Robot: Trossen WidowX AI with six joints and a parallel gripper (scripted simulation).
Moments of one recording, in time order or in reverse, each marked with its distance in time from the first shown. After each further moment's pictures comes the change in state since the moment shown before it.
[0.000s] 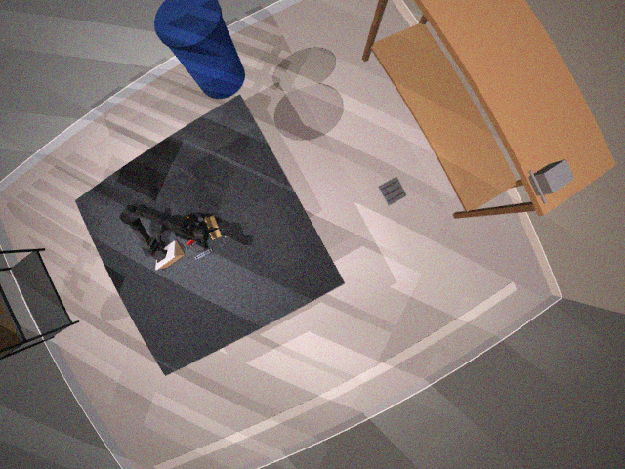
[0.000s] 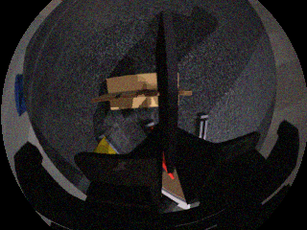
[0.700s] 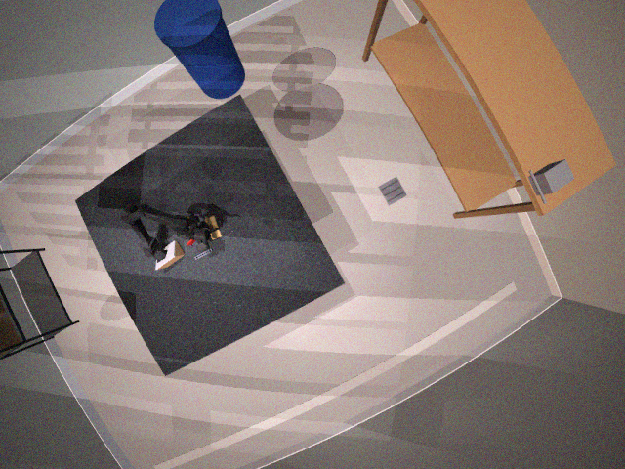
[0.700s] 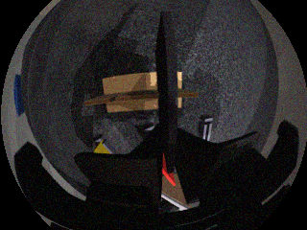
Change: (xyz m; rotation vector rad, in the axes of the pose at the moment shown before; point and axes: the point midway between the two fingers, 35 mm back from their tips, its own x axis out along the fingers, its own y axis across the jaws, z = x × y) arm 0.016 0.000 0.000 0.000 0.000 0.001
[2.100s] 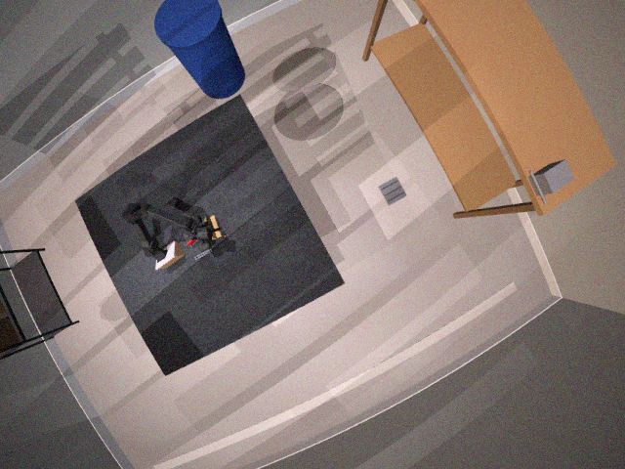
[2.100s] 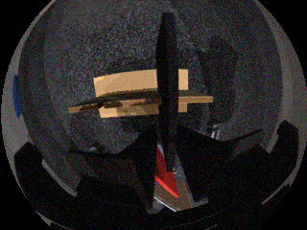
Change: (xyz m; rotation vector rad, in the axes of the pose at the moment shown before) arm 0.026 0.001 0.000 0.002 0.002 0.002
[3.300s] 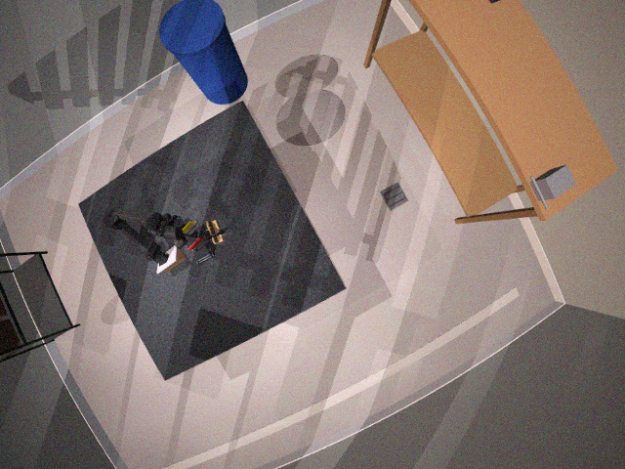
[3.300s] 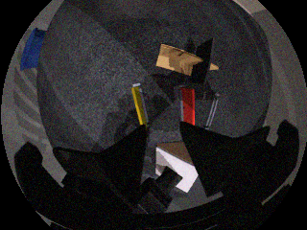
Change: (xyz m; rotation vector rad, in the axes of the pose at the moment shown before) arm -0.104 0.071 -0.085 -0.272 -0.010 -0.004
